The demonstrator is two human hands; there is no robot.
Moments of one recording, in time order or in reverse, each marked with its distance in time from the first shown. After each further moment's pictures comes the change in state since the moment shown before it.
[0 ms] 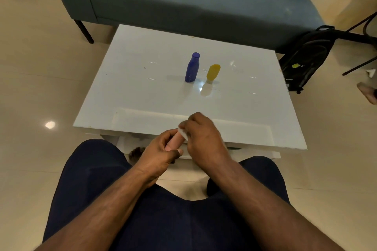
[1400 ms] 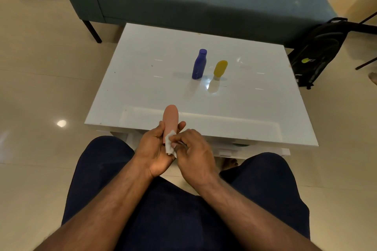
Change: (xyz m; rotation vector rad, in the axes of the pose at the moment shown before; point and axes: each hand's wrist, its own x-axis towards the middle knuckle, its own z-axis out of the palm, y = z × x) left_hand 0.004 0.019 -0.016 -1.042 -0.003 -0.365; right_hand -0.031 -0.041 0.036 0.473 0.097 0.222
